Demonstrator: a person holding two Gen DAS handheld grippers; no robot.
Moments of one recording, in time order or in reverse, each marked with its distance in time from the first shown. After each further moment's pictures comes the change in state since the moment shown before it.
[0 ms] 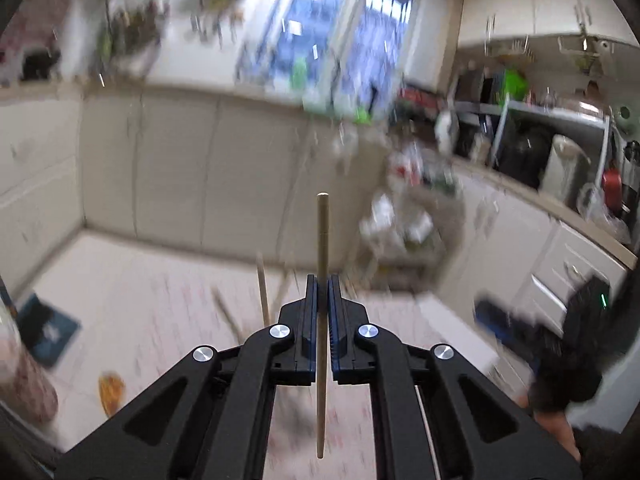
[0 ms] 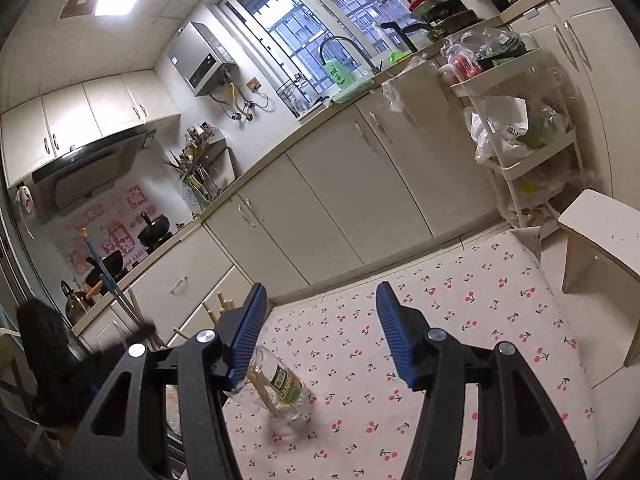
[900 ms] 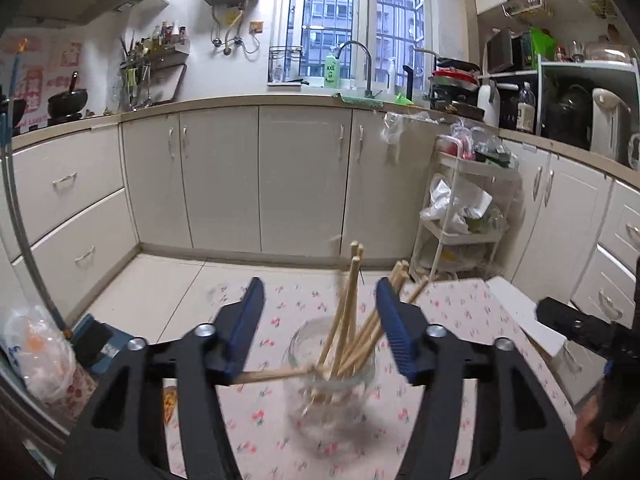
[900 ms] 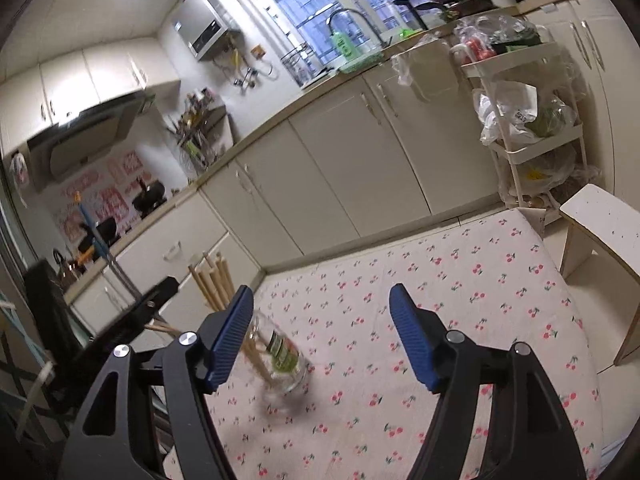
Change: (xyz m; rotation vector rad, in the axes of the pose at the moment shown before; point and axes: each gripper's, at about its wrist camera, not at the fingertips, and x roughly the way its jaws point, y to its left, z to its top) left arm 0.014 -0.005 -0.022 0.122 0.076 0.218; right arm 0.007 0.026 -0.029 -0.071 0.124 -0.050
